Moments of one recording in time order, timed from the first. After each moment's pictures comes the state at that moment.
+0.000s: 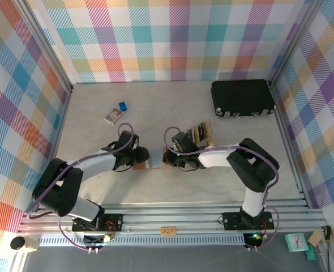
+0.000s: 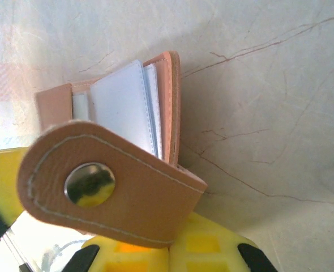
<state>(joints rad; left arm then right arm) -0.46 1.46 0.65 -0.17 0.15 -0.77 0.81 1.81 0.87 0.12 -0.27 0.99</state>
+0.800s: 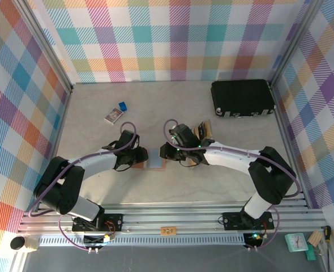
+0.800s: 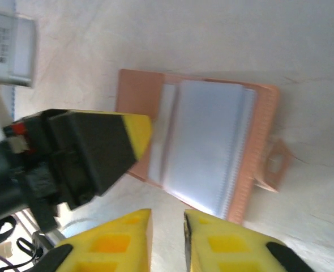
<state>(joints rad) -0.46 1.48 0.67 -0.19 0.11 -0.65 0.85 1.63 1.00 -0.14 -0.25 0.85</state>
